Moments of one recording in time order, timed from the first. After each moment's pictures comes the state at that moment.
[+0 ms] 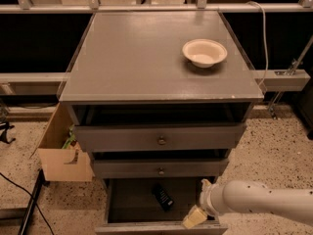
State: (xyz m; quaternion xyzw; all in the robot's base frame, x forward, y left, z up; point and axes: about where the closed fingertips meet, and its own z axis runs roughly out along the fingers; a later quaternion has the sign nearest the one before) arm 0.436 -0.146 0.430 -0.47 0.85 0.12 0.23
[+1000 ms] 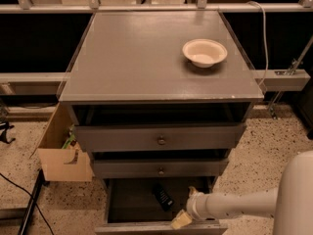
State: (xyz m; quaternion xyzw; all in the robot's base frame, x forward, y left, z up) arm 0.468 -0.113 0.296 -0.46 0.84 0.14 0.26
